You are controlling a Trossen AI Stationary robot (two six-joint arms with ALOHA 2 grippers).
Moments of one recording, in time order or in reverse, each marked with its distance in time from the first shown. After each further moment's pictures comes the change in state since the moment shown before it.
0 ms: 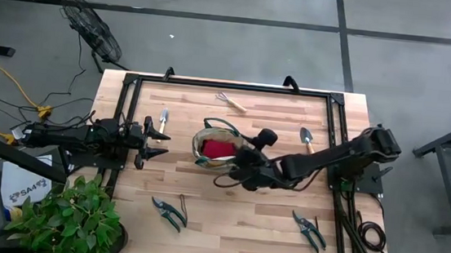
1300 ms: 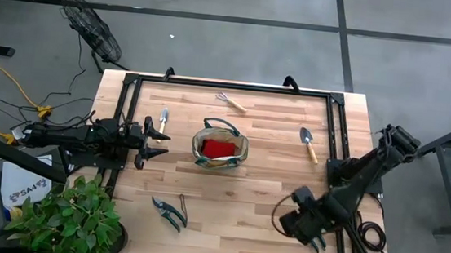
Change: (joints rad) left arm 0.000 0.000 0.000 0.000 0.000 0.000; right arm 0.486 -0.154 -0.135 -0.672 -0.956 1.682
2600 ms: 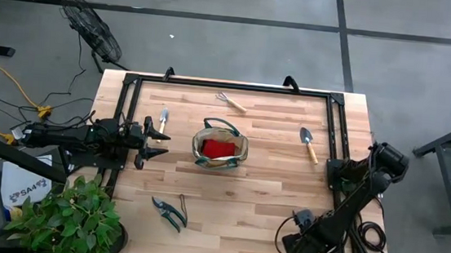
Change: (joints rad) left arm 0.000 0.000 0.000 0.000 0.000 0.000; right arm 0.128 0.231 -0.027 0.175 -0.264 0.248
